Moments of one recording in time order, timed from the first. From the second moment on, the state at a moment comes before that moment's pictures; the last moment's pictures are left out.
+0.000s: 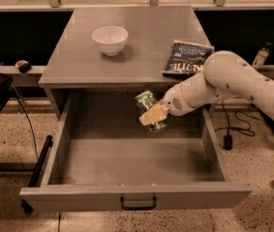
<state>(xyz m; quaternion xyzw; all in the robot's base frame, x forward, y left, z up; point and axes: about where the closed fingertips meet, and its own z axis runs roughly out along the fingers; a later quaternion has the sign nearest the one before) 0.588 -0.058 0.748 -0.40 0.84 0.27 0.26</state>
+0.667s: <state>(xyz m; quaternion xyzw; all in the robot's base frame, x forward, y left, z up) 0.565 -0.052 0.734 -0.49 0.79 0.26 0.26</state>
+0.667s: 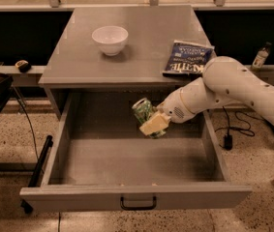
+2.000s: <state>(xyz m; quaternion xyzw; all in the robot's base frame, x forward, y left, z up) 0.544 -0.035 0.638 -0.61 0.75 0.12 0.20</state>
